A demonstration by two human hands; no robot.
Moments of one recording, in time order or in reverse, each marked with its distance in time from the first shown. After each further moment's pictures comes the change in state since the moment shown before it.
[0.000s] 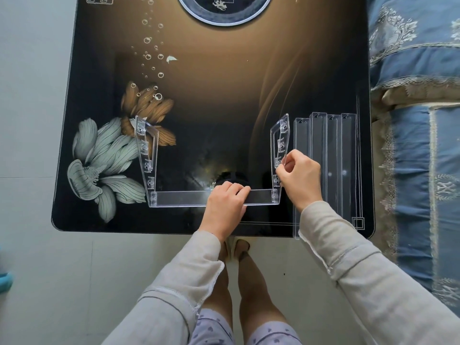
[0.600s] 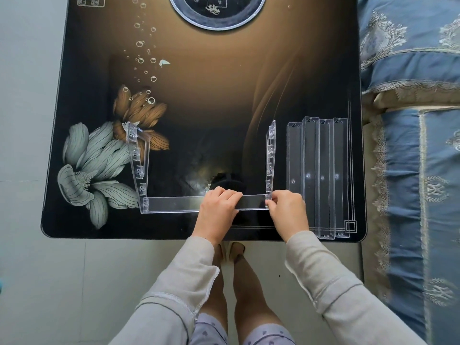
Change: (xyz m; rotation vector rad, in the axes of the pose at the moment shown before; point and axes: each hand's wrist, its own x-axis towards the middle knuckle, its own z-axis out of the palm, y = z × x) left_hand 0.000 -0.005 0.007 -0.038 -0.012 -0.017; right_hand -0.039 0.014 0.014 -0.283 -0.270 0.159
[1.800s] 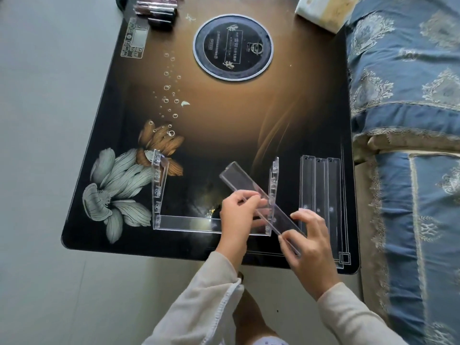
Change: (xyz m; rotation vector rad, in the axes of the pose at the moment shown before) left_hand 0.031 0.063 -0.095 -1.456 0.102 -0.835; right_hand -0.057 0.014 -0.058 -0.052 0.508 -0.672
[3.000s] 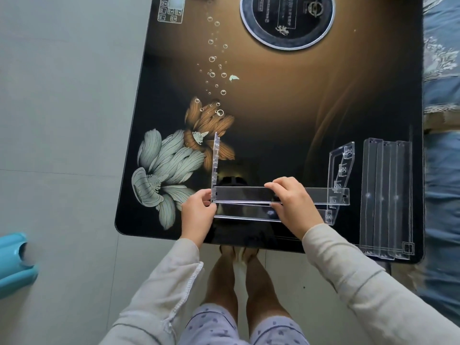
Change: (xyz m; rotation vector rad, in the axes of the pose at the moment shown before) left_hand 0.065 -0.029 -0.206 0.672 0.247 0.097; right_hand 0.079 -0.100 0.104 0.039 -0.392 -0.027
